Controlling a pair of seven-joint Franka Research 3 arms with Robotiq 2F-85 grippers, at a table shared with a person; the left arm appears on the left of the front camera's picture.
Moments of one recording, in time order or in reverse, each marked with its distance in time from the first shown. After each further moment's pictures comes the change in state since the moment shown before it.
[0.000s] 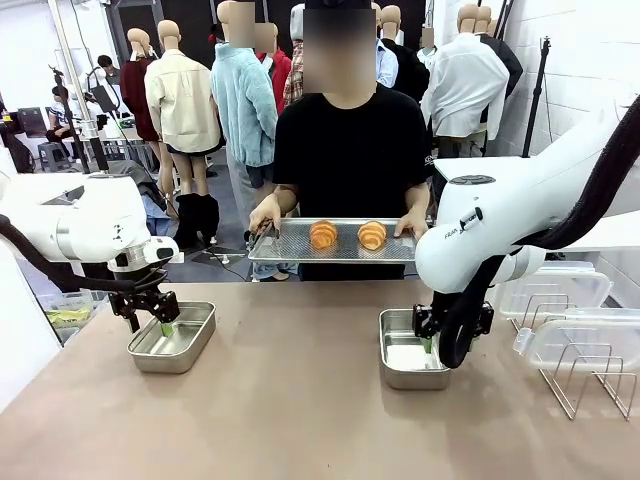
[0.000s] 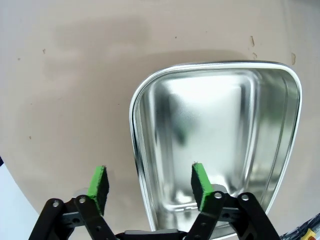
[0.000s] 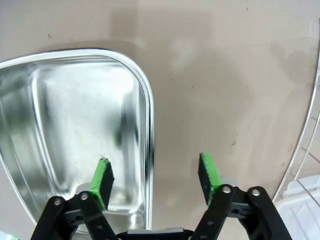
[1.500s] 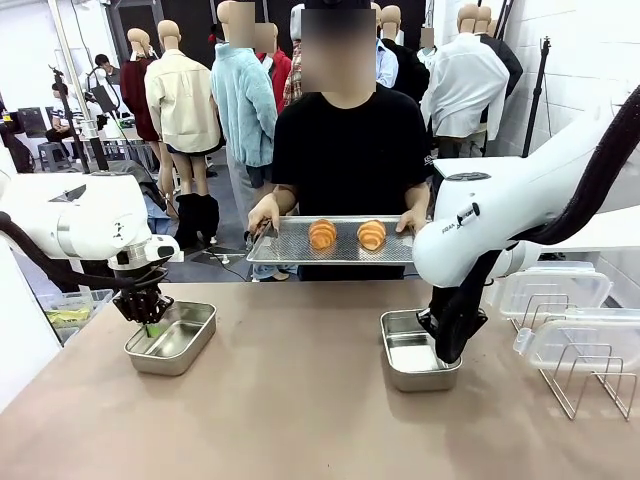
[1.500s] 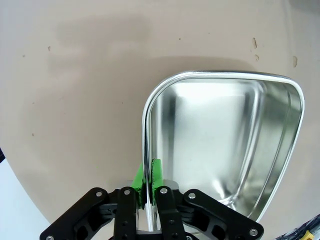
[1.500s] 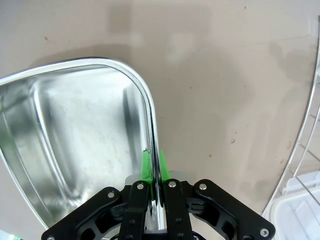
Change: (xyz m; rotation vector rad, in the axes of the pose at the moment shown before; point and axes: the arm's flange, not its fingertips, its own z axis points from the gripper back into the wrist) left arm 0.001 -0.001 0.003 0.012 0.008 0.016; right arm 0.005 0.001 0.001 -0.011 0.030 -0.014
